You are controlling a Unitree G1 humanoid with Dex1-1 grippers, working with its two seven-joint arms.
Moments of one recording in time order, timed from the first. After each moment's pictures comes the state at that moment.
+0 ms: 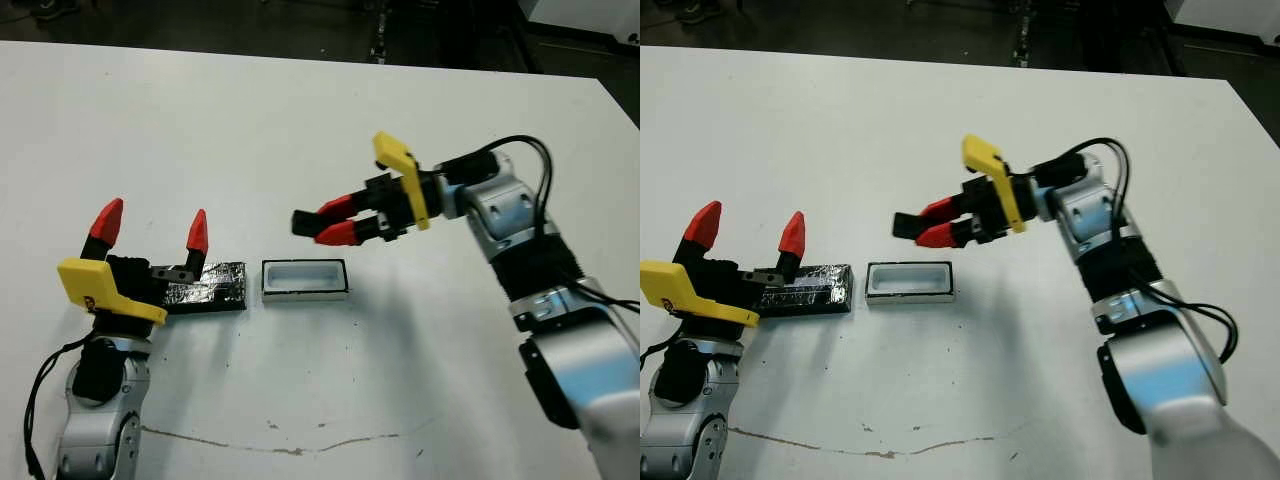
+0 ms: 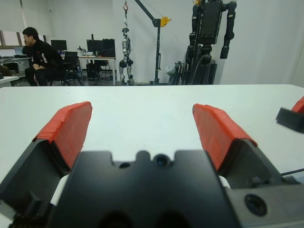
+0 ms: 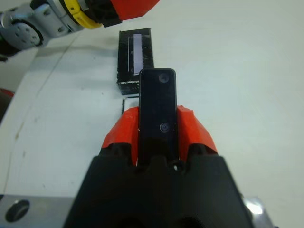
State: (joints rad) left arm 0.12 0.19 0.12 -0.30 -0.20 -0.10 -0.16; right arm -0.90 -0.32 0.33 0.54 0.14 0.36 1.40
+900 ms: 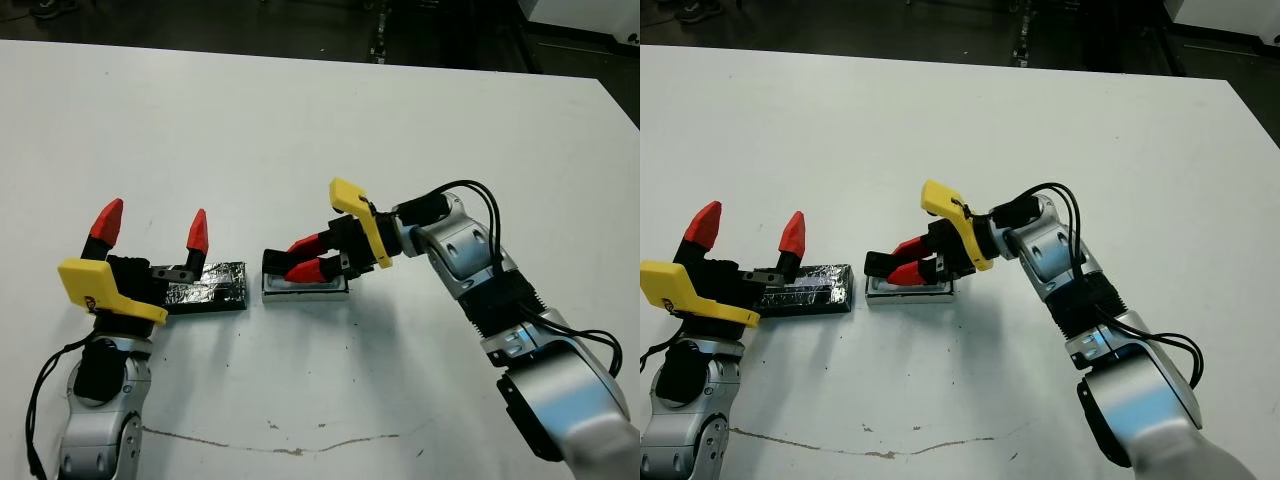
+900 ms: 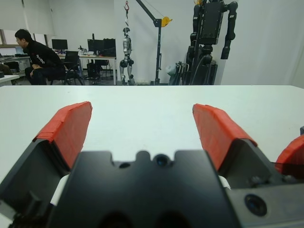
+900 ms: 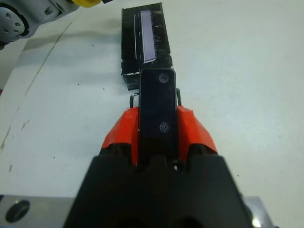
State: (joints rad) left arm 0.12 0.18 0.12 -0.30 -0.19 -0.10 -0.15; right arm -0.81 -0.28 0.42 0.44 0.10 0.39 1.28
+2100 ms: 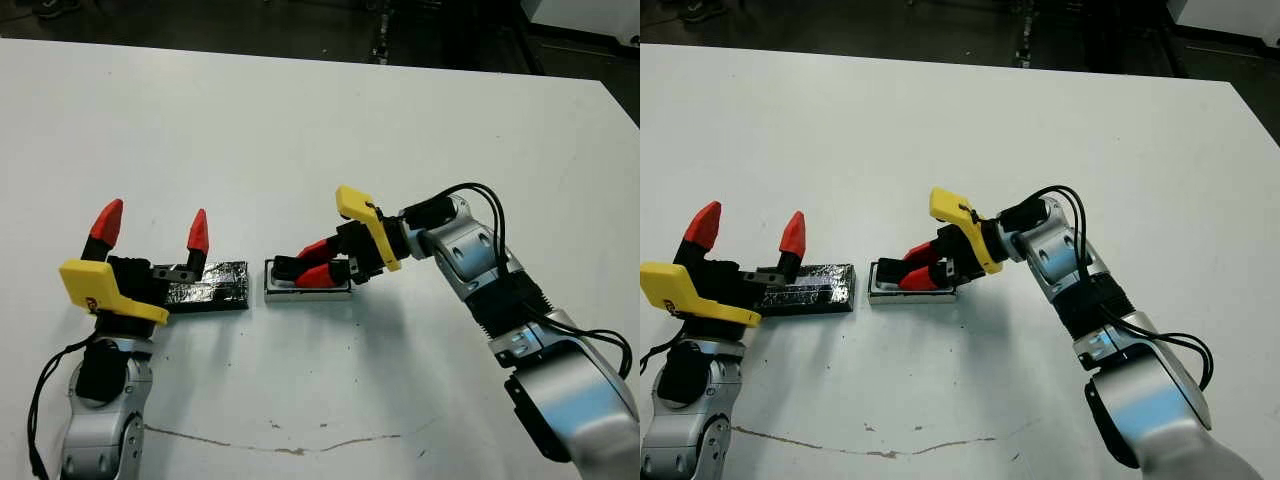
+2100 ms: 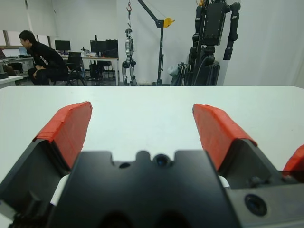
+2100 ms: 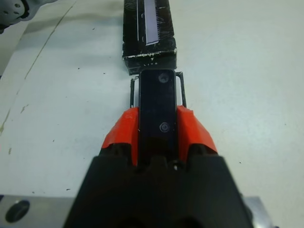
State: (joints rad) left arm 0.12 0.17 0.12 -0.30 -0.18 -0.11 -0.15; right arm -0.81 -0.32 0.43 0.48 0.09 0.34 1.35
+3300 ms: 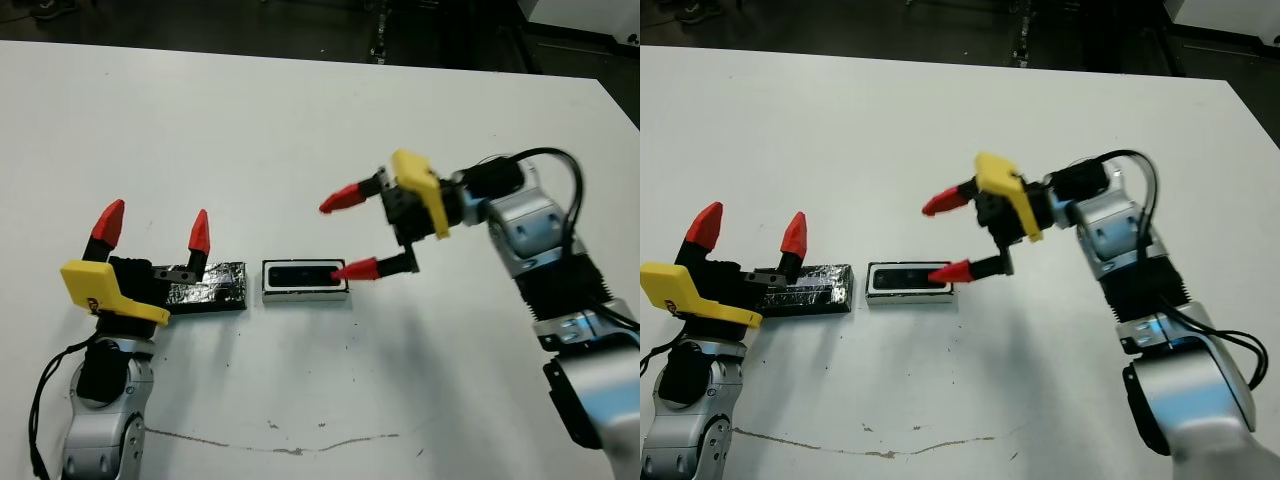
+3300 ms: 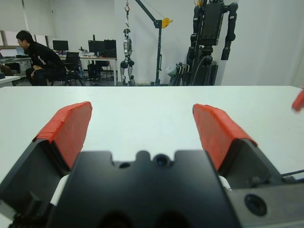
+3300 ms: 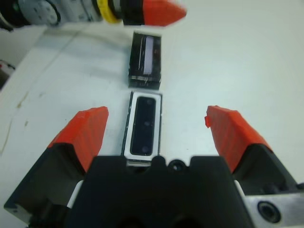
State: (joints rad) left arm 0.12 0.17 0.12 -0.30 -0.18 -0.11 -0.15; right arm -0.80 -0.50 0.23 0.28 0.21 0.24 1.44
